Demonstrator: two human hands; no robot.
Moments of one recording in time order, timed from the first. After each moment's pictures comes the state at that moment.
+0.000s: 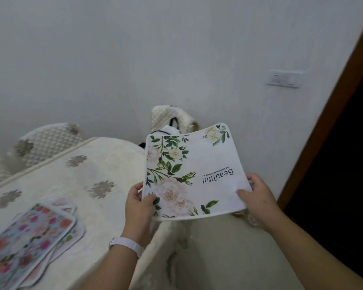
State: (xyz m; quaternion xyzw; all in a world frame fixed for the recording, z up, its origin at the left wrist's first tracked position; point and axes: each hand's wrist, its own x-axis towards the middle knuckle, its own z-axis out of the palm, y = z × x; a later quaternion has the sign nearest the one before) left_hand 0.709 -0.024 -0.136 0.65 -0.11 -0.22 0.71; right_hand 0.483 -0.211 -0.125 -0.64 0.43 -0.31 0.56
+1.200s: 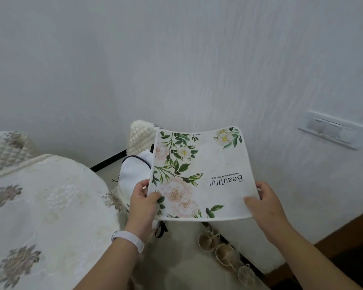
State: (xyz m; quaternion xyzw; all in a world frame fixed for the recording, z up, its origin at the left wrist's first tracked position) left_hand 0.883 -0.392 -0.163 0.63 -0.09 -0.26 0.72; right_hand 0.648 -0.569 -0.128 -0.66 0.46 -0.28 0.52
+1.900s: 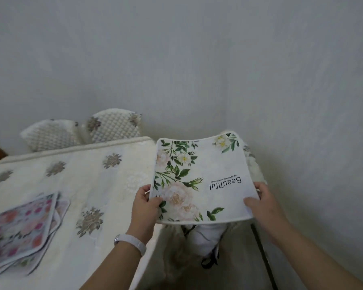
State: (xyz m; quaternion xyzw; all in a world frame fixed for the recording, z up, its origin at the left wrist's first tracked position) left_hand 1.020 -0.419 -0.169 0.70 0.18 -0.01 0.70; right_hand 0.969 -0.712 -0.173 -0.74 0.20 -0.04 0.64
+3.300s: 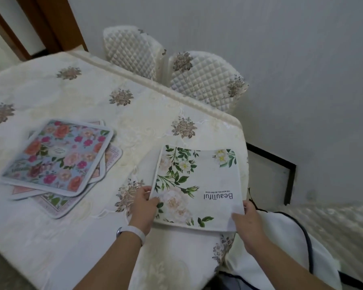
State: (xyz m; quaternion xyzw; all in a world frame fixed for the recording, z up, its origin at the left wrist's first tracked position) left_hand 1.146 -0.181 -0.331 0.58 0.46 0.06 0.67; right_hand 1.234 -0.450 -0.306 -0.79 0.17 0.23 0.53
